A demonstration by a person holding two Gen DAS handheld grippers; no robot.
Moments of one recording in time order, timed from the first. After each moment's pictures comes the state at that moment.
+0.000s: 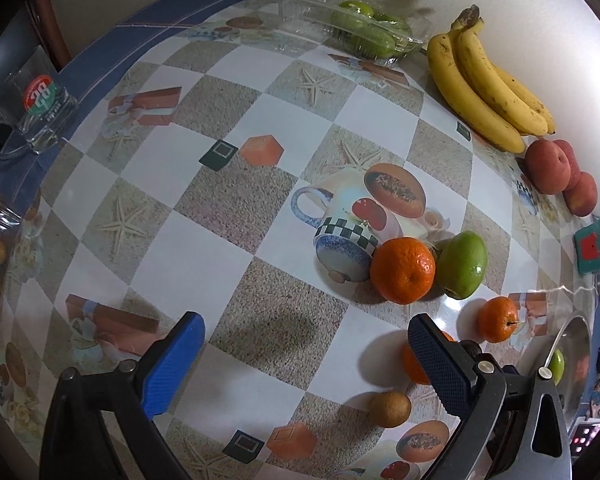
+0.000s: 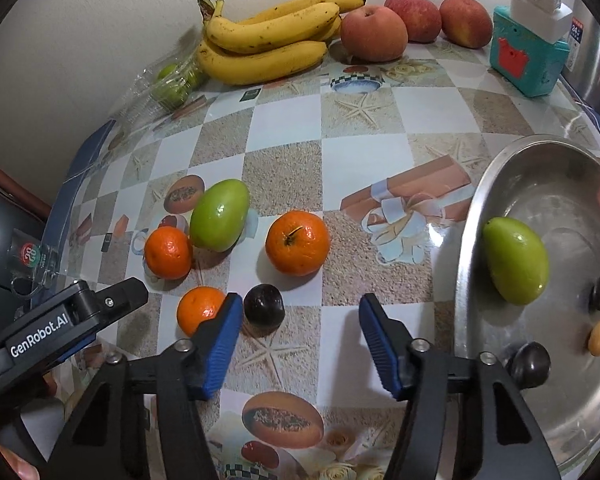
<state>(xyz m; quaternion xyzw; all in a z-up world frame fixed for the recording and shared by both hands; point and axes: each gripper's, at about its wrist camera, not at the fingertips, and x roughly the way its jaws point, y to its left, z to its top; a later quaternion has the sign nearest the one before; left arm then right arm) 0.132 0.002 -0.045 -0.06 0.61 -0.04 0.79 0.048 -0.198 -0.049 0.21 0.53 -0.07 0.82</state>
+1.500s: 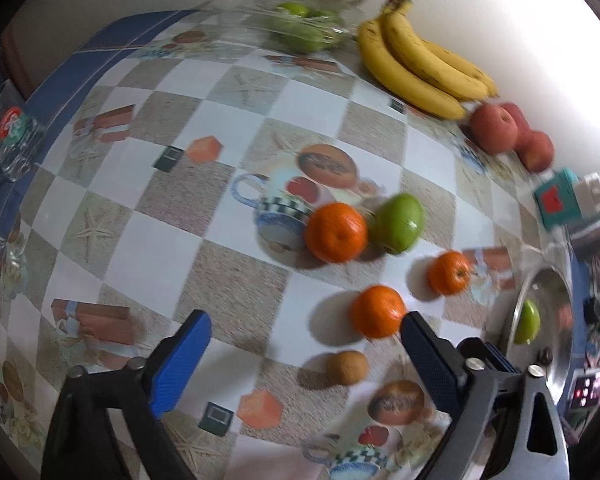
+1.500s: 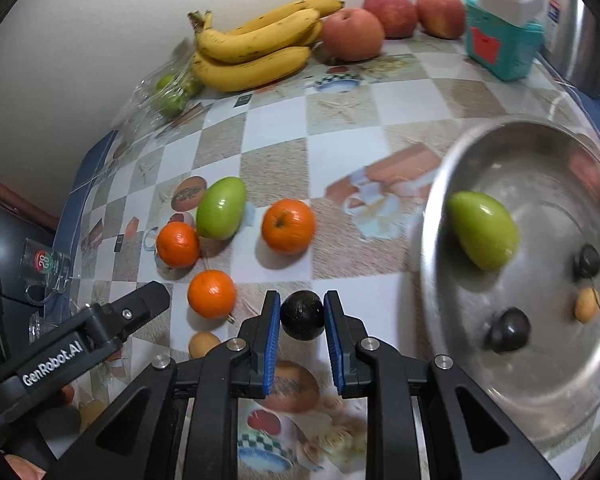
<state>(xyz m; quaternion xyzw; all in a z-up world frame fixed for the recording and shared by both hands) 0.100 -0.026 -0.026 -0.03 0.60 -0.12 0.79 0.022 -0.208 -0.033 0.24 0.53 -0.08 0.81</state>
